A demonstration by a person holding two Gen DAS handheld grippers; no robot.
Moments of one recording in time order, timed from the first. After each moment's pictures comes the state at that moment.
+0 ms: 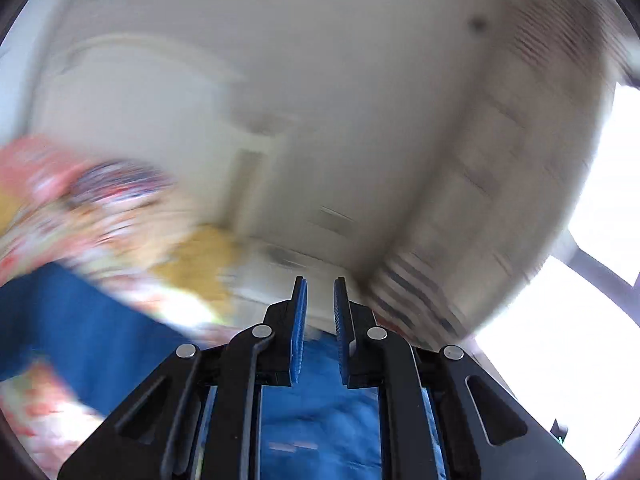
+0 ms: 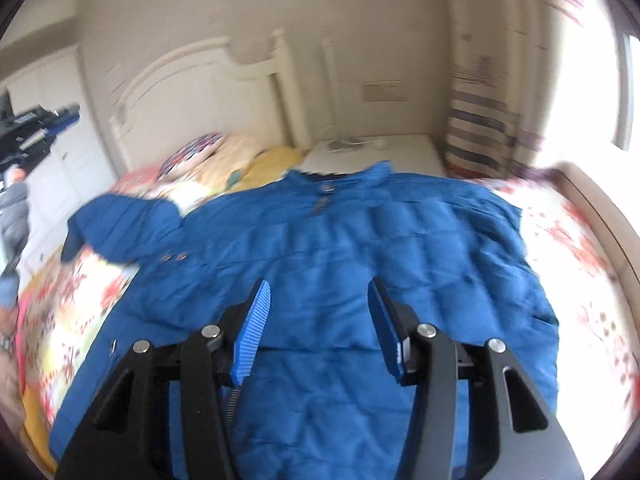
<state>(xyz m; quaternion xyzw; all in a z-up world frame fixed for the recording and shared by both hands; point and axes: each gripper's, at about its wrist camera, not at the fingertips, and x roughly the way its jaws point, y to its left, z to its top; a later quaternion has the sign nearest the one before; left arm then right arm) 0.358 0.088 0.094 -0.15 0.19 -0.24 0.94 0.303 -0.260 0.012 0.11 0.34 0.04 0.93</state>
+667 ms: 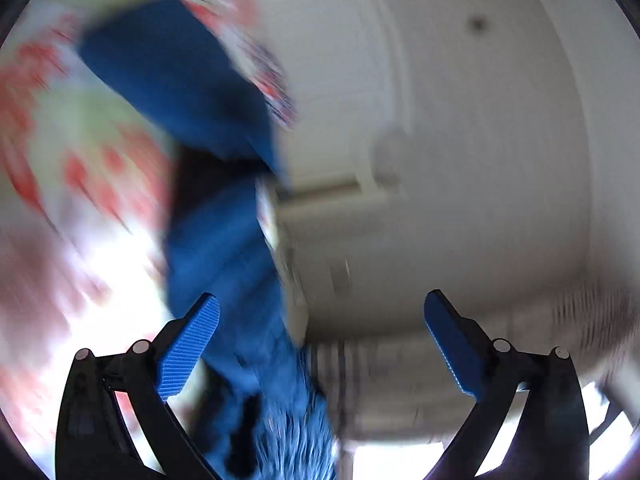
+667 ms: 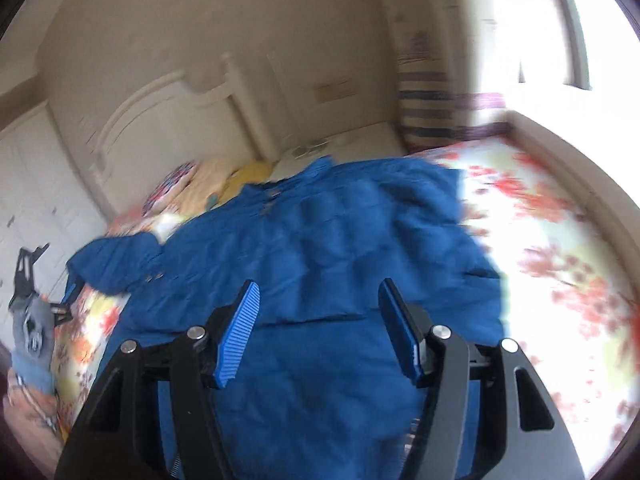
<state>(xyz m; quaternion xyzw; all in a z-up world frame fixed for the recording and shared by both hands) 0.342 0.331 -0.096 -0.64 0.17 -0.09 0.75 0.277 -0.317 0.000 0.18 0.34 0.03 0.92</state>
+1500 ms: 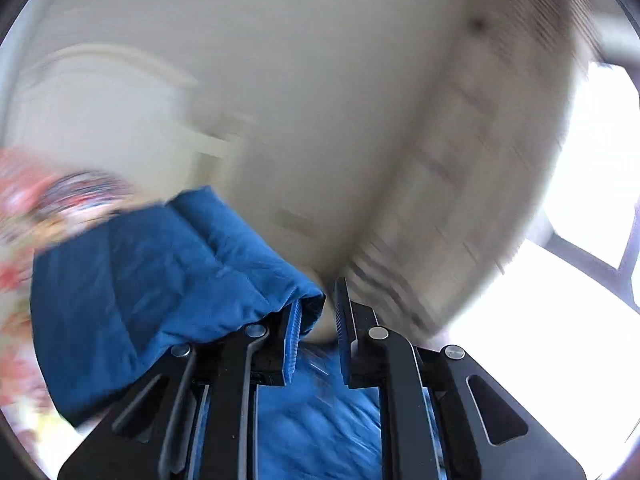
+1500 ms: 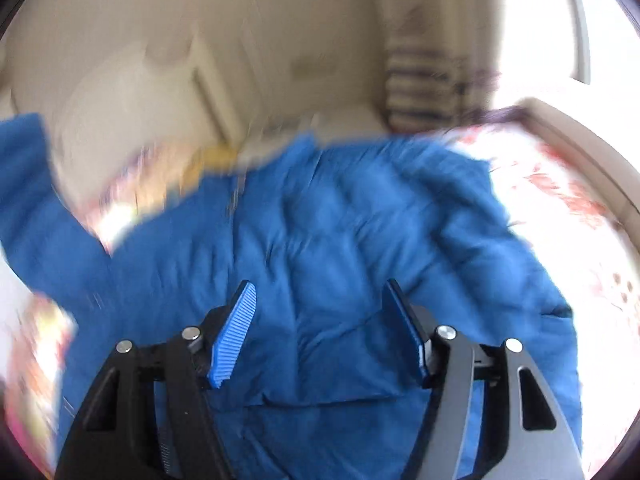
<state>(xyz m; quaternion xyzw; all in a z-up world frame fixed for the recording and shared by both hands) 0.342 0.042 0.111 -0.14 0.18 -0.27 0.94 0.347 -0.307 -0.030 0.19 0.34 -0.06 0.92</state>
